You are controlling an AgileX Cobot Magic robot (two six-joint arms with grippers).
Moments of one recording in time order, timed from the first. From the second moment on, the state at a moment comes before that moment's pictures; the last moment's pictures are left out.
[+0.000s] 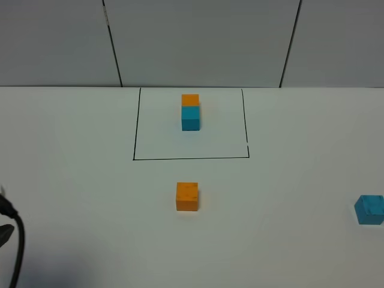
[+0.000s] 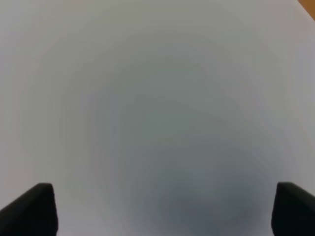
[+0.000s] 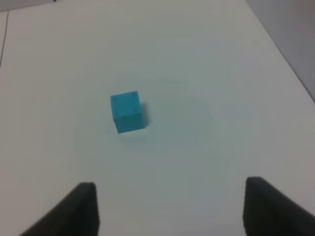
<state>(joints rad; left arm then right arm) -0.33 0.72 -0.68 0.16 0.79 0.13 0.02 0.04 -0.50 -0.21 1.08 0.27</state>
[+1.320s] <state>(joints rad) -0.08 0.21 -0.50 -0.07 1.01 0.09 0.02 0.04 -0.50 -0.21 1.08 0.27</state>
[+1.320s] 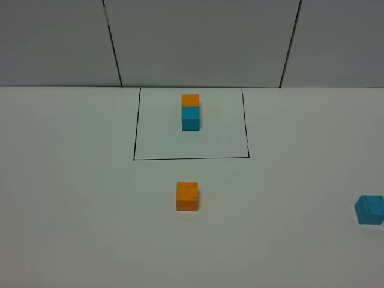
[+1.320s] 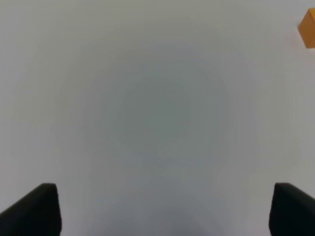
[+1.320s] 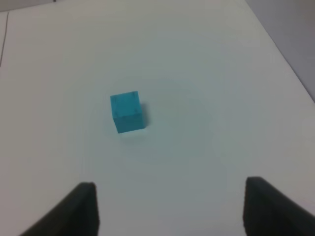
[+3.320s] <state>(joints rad) -0.01 0.00 -0.46 -0.10 1.07 0.11 0.02 0.04 -0.50 -0.21 1.08 0.27</state>
